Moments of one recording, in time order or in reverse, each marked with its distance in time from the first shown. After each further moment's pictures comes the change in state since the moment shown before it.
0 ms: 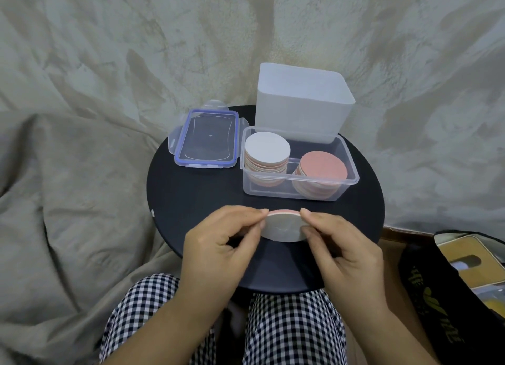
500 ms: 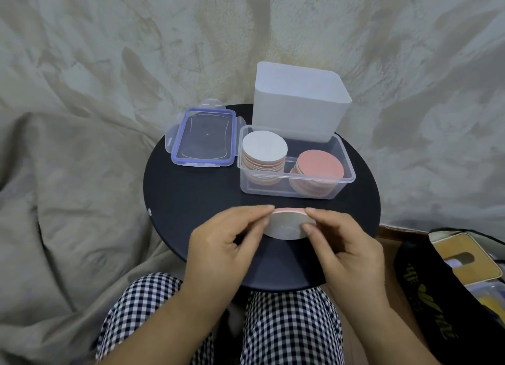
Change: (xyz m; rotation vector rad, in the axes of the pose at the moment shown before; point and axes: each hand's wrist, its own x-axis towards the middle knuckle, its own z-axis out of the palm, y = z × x) left_hand 0.000 -0.003 0.006 0.037 -0.021 0.045; right_hand -0.001 -0.002 -0.005 0.004 -0.005 0.114
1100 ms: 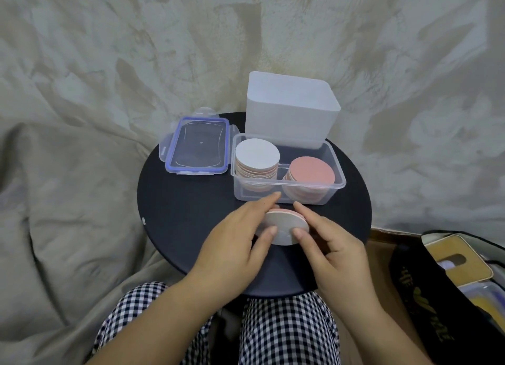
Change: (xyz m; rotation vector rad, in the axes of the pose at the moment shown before) left_hand 0.013 -0.008 0.009 0.080 -0.414 -0.046; right_hand 0.004 0.004 0.002 -0.005 -0.116 0.098
